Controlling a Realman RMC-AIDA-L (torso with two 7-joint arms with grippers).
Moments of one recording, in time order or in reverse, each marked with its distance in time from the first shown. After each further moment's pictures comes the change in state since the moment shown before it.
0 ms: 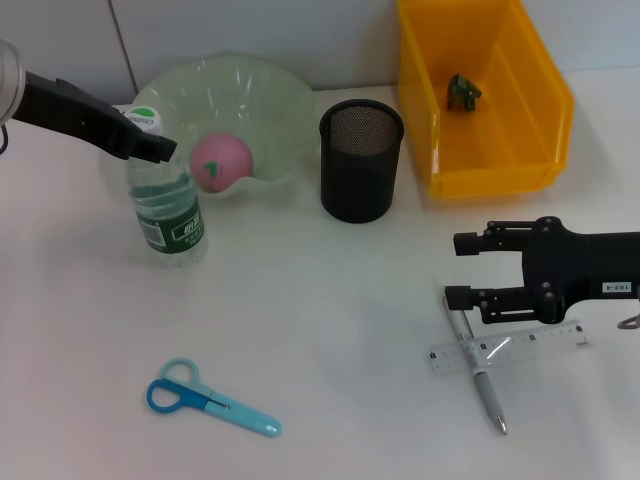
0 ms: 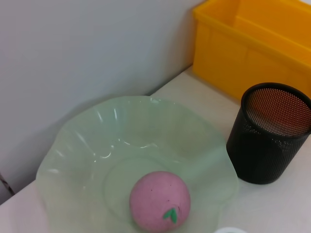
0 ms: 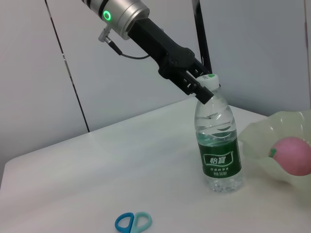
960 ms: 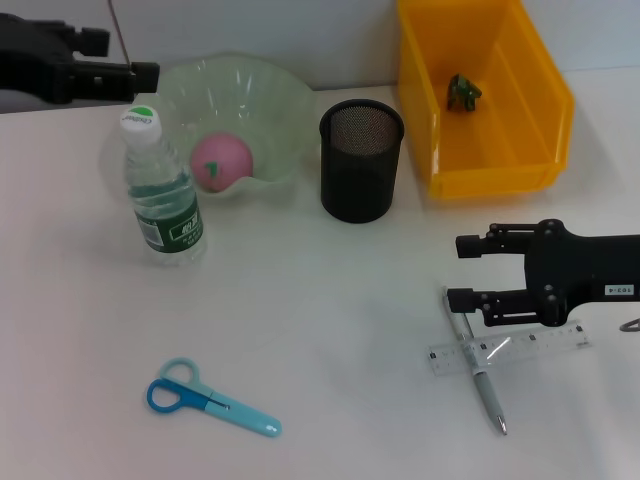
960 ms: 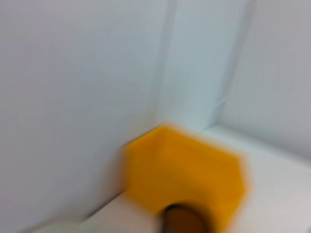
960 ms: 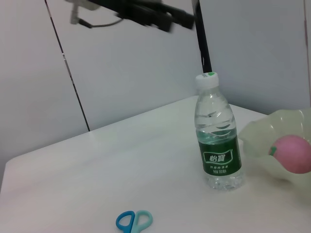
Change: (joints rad) left arm 0.174 0.016 -0.218 0.172 -0.452 0.152 0.191; right arm -0.005 -0.001 -0.002 0.000 0.000 -0.002 0.000
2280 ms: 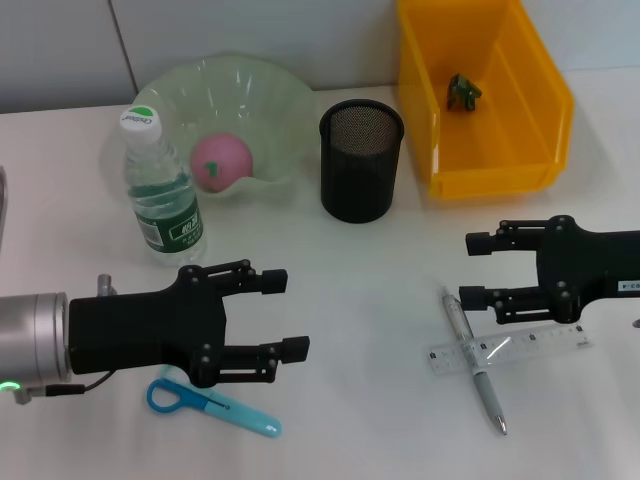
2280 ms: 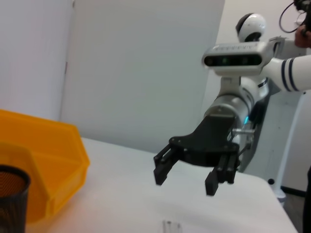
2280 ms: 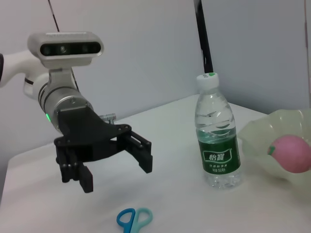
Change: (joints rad) left arm 0.118 -0.037 0.262 -0.820 -0.383 -0.002 0.921; right arm 0.003 -0.023 0.002 0.000 0.000 -0.021 0.008
